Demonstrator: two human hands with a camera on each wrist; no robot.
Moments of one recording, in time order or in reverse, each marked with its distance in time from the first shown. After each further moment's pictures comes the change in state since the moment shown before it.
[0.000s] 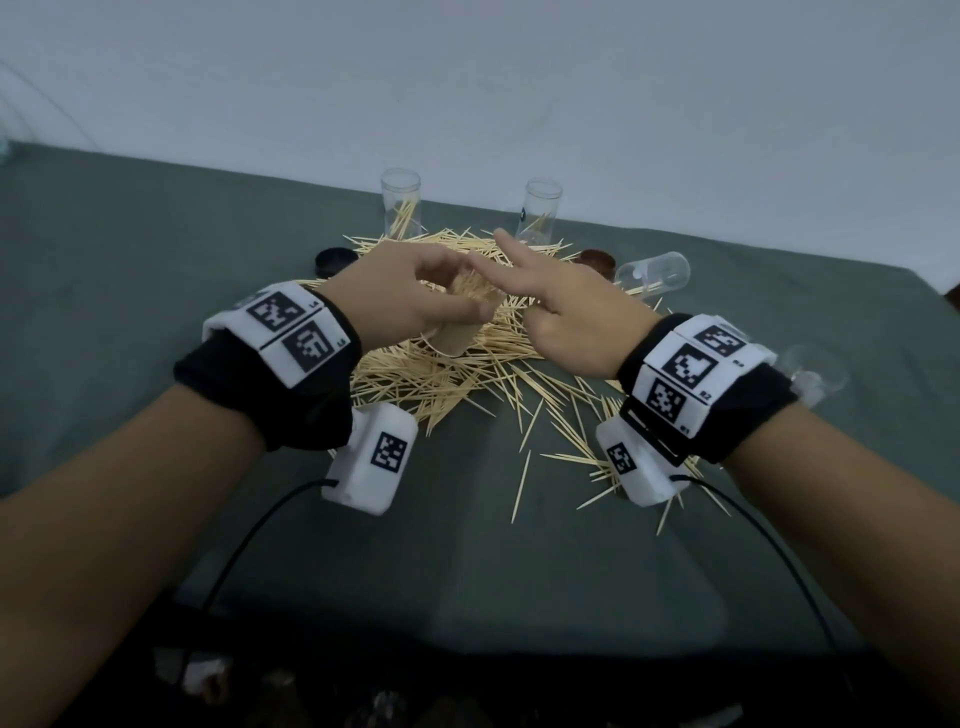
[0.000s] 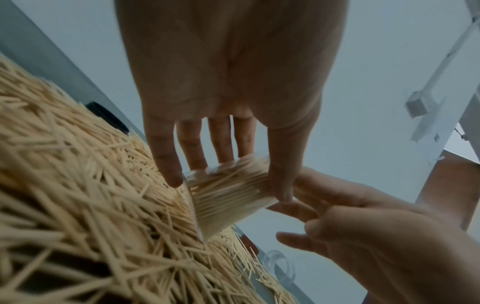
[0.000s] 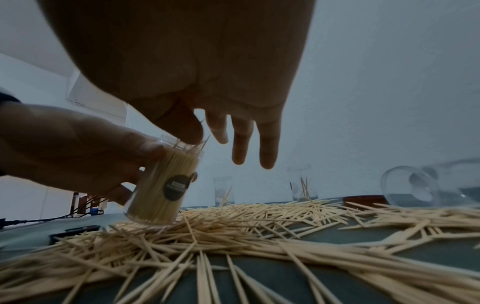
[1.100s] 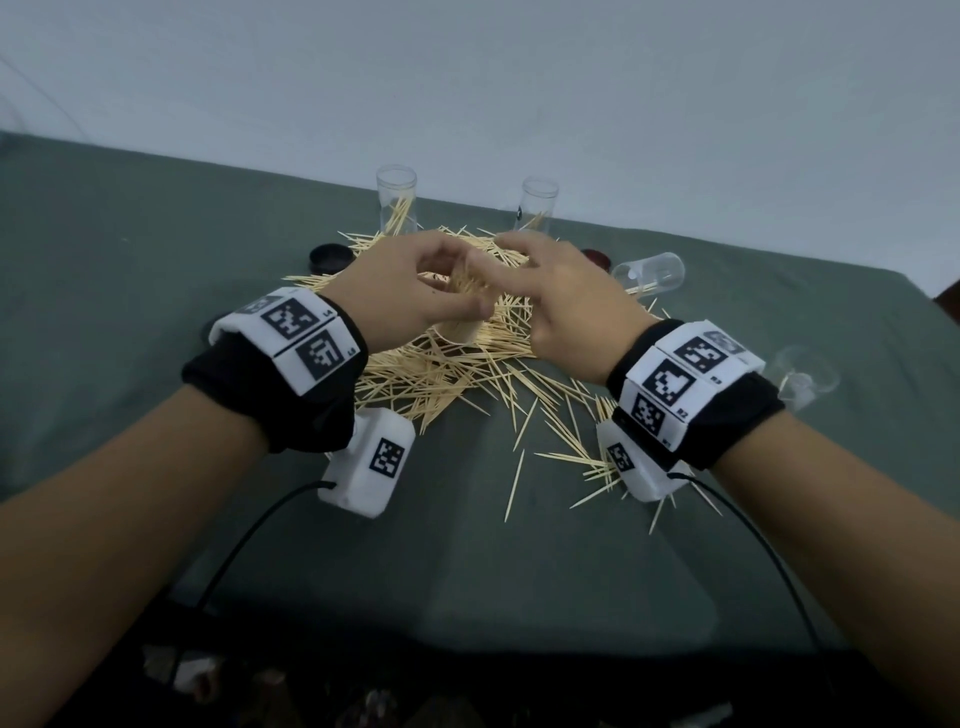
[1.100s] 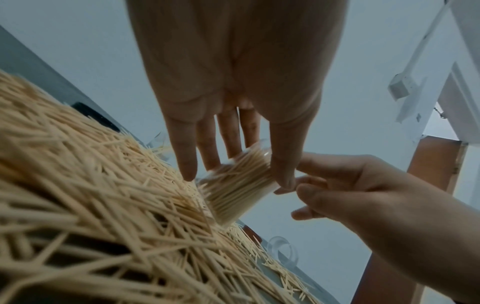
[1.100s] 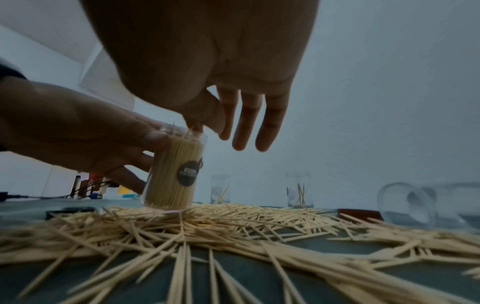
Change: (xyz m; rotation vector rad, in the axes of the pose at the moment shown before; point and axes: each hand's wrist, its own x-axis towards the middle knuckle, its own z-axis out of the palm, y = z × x) left_hand 0.000 0.001 0.006 -0.053 0.037 0.072; right_hand 0.006 0.009 0.010 -0.196 0.179 -0.071
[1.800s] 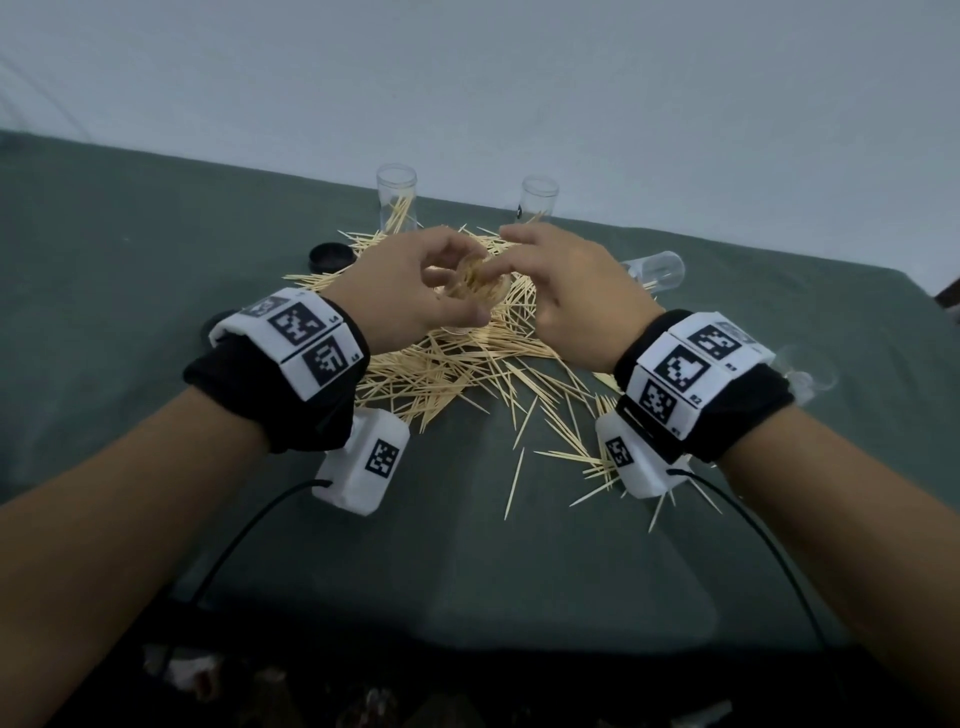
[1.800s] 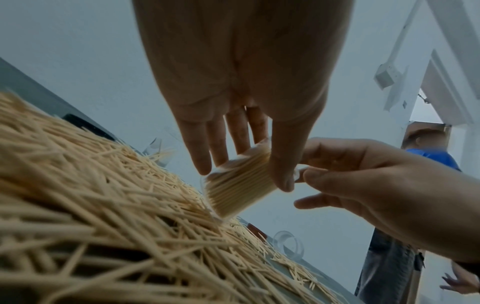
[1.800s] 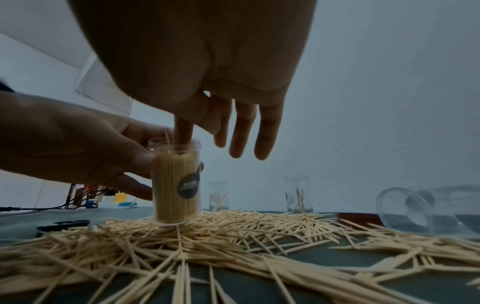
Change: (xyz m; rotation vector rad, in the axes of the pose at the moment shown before) left_hand 0.003 -0.003 0.001 0.021 -0.022 0.037; right_hand -0.001 -0.005 -0.014 0.105 0.045 0.032
